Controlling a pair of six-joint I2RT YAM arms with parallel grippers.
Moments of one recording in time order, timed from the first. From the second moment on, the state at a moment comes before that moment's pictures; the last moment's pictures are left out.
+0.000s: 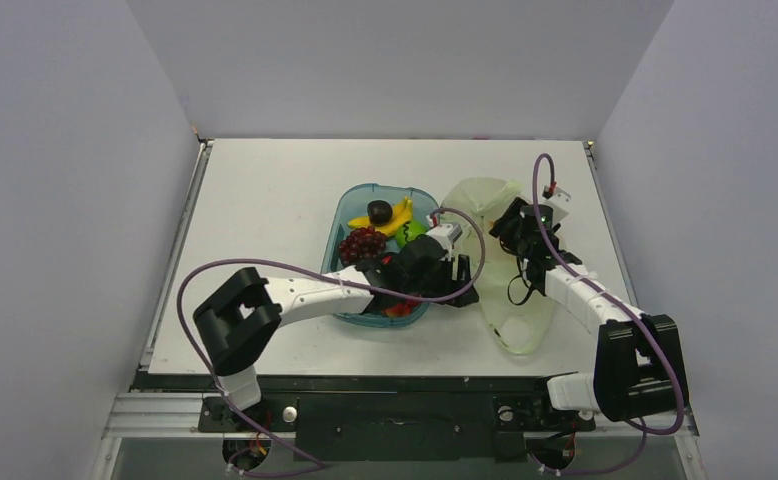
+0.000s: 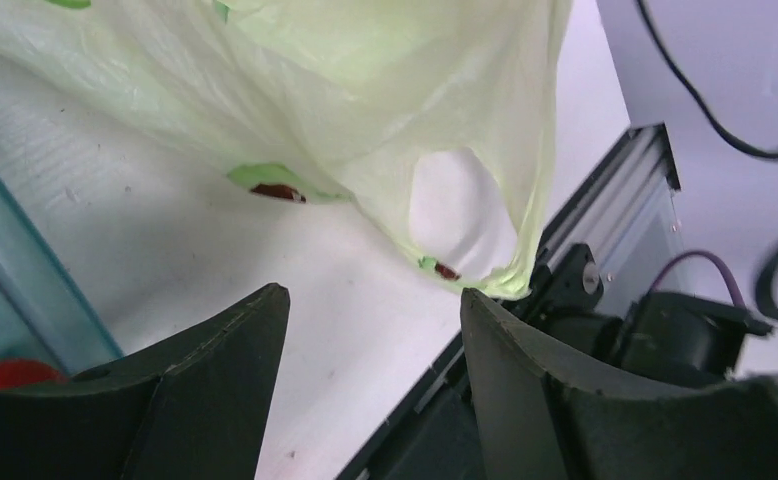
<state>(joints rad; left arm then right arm) -1.05 1.73 1.17 0.01 0.09 -0.73 0.16 1.33 0.70 0.06 0.23 0.62</state>
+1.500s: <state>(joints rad) -1.08 2.03 1.29 0.26 -0.22 -0.86 0.15 1.31 0.66 0.03 0.21 0.58</state>
